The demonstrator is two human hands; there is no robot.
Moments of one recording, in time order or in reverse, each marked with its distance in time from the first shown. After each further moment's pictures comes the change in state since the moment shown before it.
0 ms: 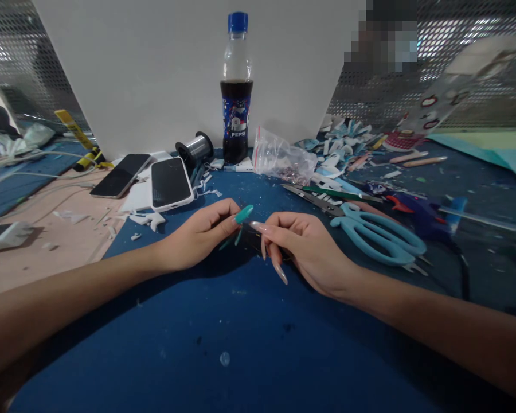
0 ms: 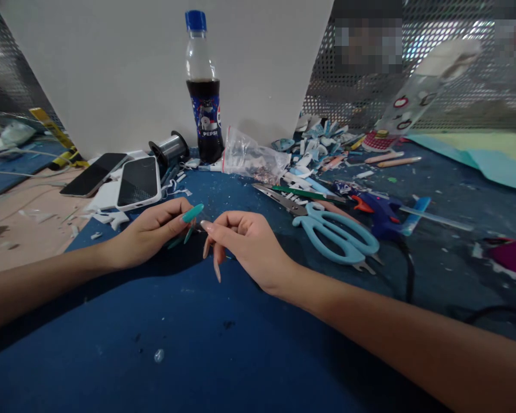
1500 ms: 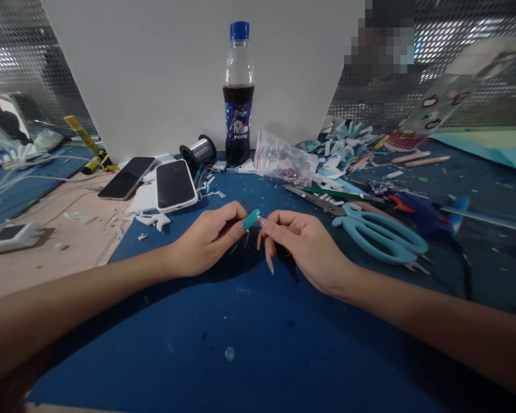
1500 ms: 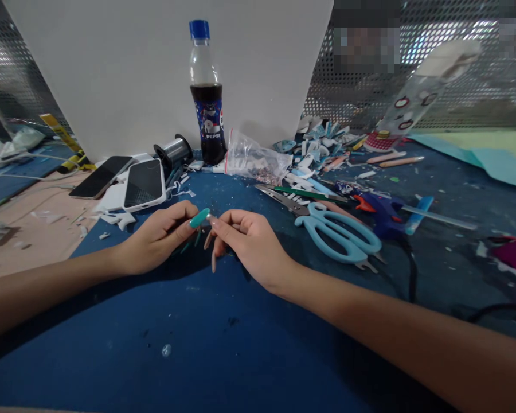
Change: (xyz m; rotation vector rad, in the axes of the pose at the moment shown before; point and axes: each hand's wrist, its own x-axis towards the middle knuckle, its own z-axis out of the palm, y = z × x) left_hand -0.003 0.004 0.004 0.228 0.050 0.136; right_hand 0.003 0.004 0.001 -0.014 0.022 -0.037
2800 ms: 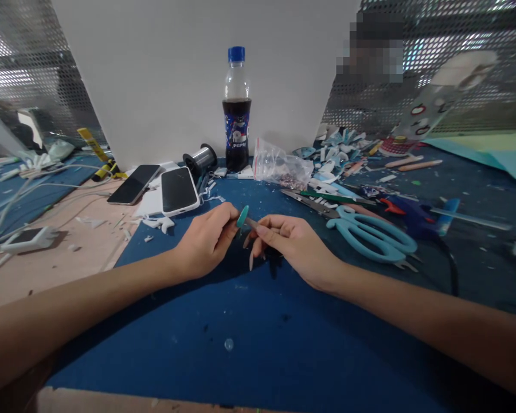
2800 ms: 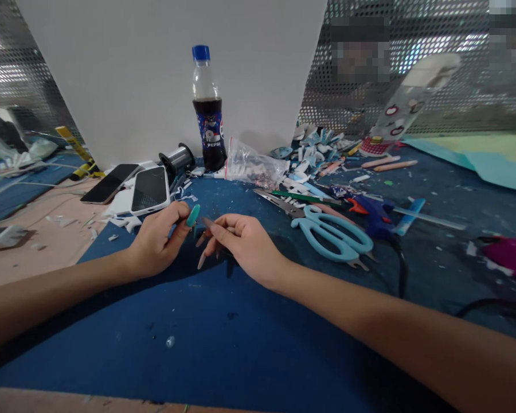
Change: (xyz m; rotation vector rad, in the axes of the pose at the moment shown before) left_hand -0.005 -0.003 0.006 0.397 0.271 0.272; right_hand 0.000 -0.001 -0.002 -0.078 -0.065 -0.007
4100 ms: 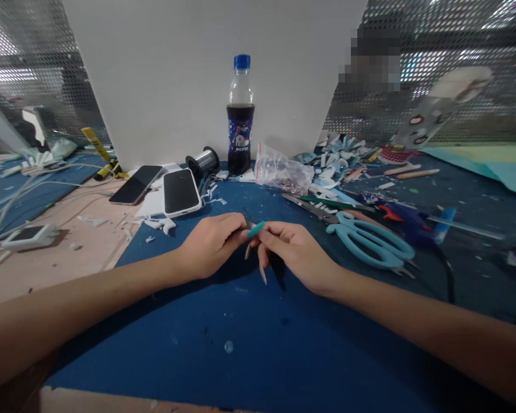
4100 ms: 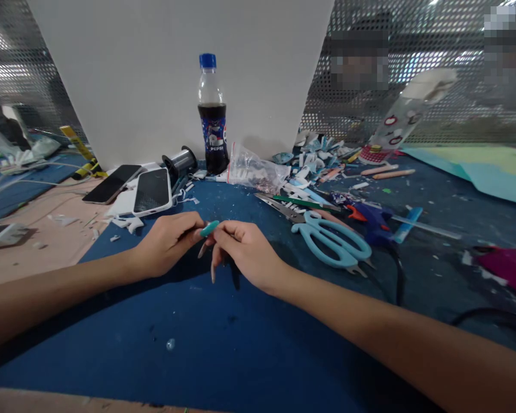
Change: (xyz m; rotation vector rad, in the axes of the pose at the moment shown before) left_hand 0.004 0.001 -0.002 -0.076 -0.169 -0.066; right_hand 0.000 -0.001 0.002 -0.047 -0.028 0.034
